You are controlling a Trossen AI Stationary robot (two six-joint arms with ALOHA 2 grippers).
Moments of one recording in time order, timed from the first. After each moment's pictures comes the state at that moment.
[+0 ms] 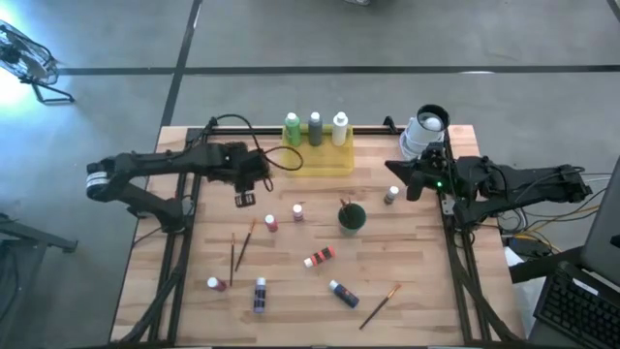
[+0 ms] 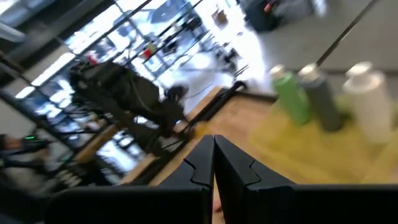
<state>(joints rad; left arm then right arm) 0.24 1.30 1.10 -1.06 -0.31 0.11 0.10 0.73 0.80 -0.23 0.51 0.77</state>
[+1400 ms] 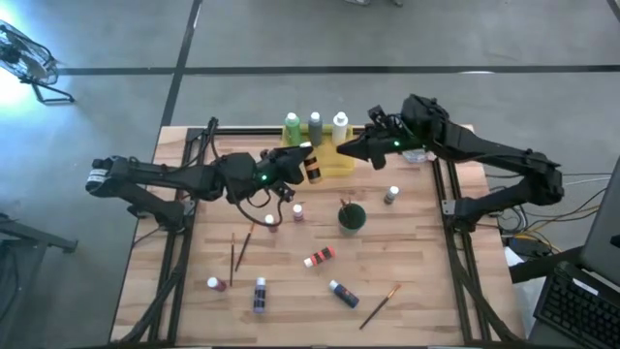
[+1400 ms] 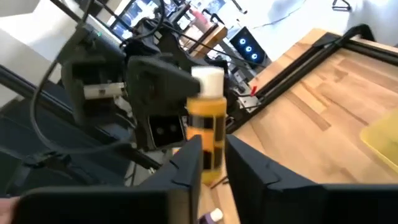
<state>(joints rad) -0.07 1.31 1.20 0.11 -0.69 2.28 -0.32 1.26 1.28 -0.21 -0.40 0.74</state>
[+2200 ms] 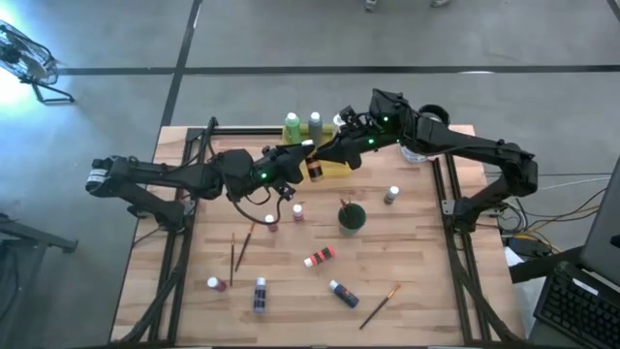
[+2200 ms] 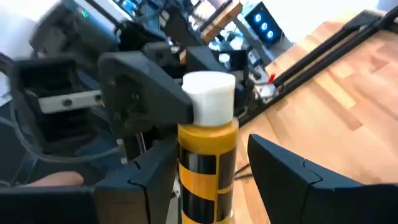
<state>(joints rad) -0.06 1.31 1.21 0.16 -0.64 2.33 -0.30 1.48 1.47 -0.23 -0.49 0.72</state>
